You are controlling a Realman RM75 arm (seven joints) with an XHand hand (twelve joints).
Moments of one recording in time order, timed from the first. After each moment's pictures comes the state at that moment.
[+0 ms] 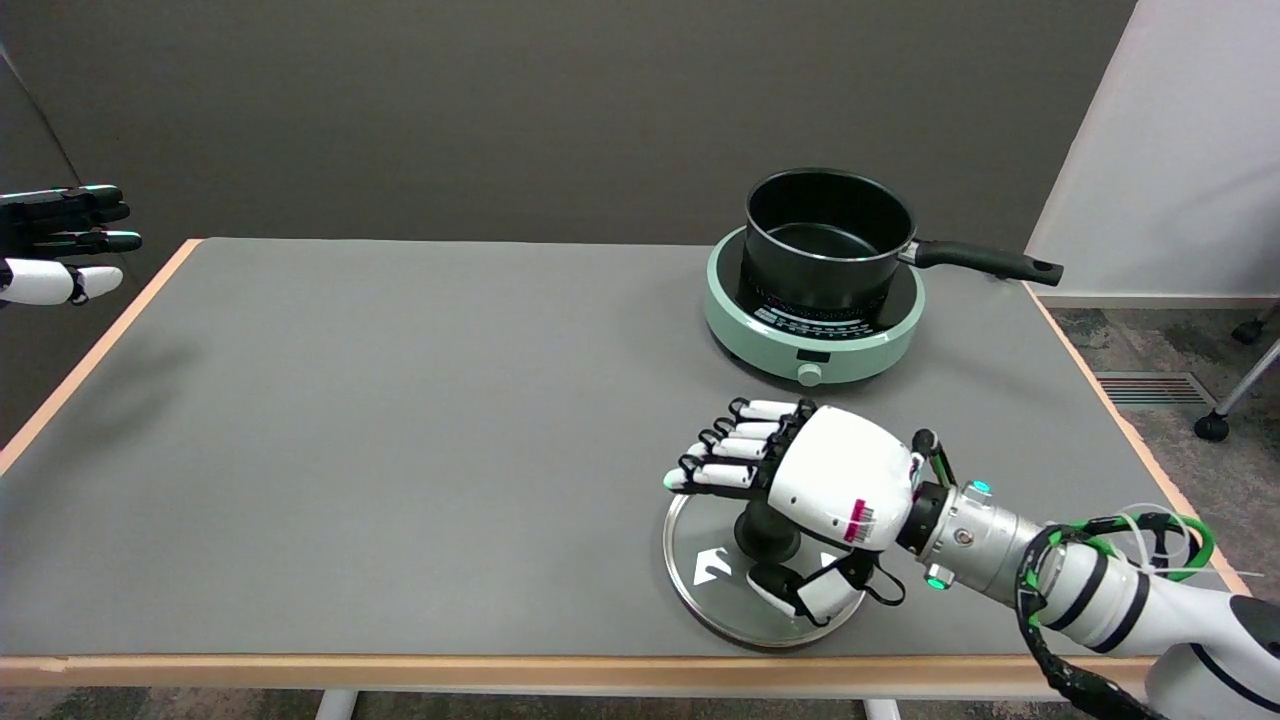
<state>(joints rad) -0.54 -1.10 -1.32 1.86 -0.83 0.75 1.14</state>
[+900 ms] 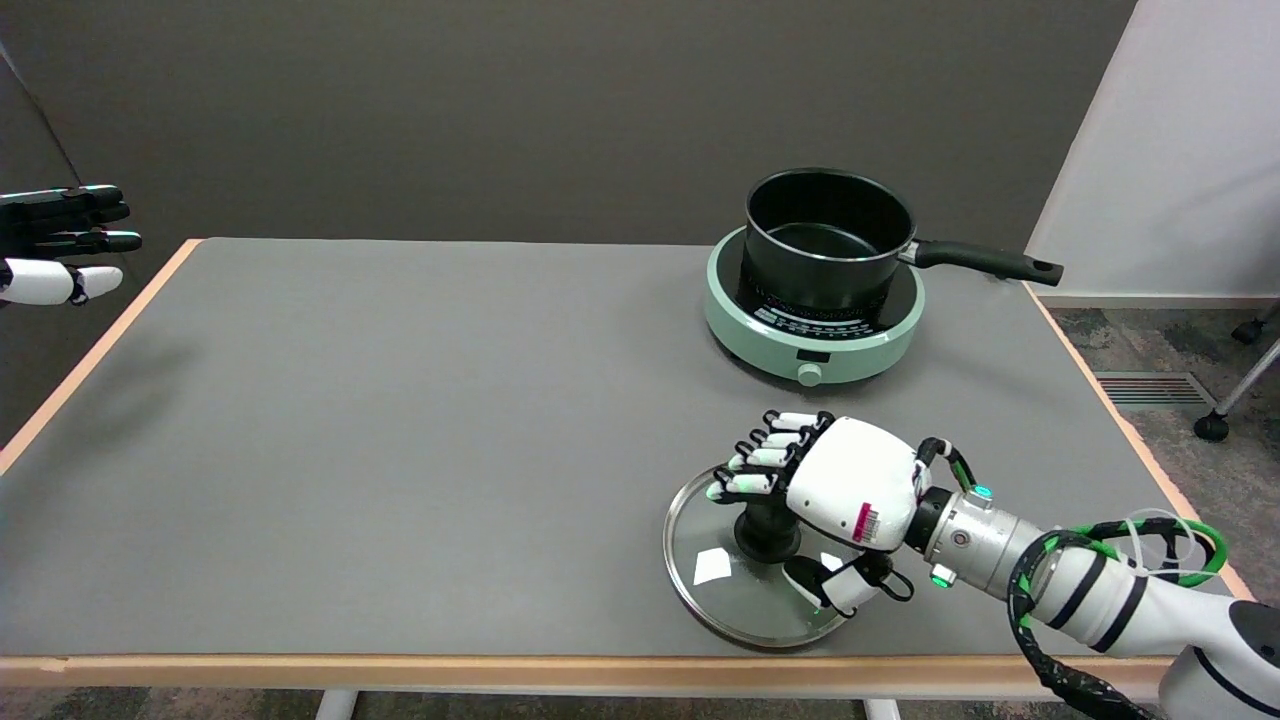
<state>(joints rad) -0.55 -1.09 -1.32 1.83 -0.93 0.62 1.13</state>
